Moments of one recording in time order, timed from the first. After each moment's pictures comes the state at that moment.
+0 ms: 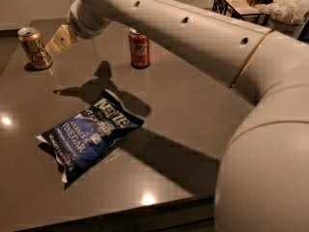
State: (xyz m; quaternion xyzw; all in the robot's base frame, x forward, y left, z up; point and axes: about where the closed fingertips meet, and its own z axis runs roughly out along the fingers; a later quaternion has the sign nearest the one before) arm 0.702 0.213 0.949 -0.42 0.80 0.14 0.42
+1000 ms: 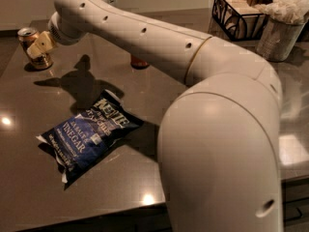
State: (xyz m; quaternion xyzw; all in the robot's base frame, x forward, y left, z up) arm 0.740 0.288 0.916 -0.40 0.80 0.18 0.42
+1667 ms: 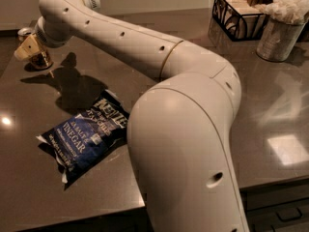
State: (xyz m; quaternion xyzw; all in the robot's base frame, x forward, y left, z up) arm 0.754 0.338 0.899 -0.41 0.79 0.20 0.41
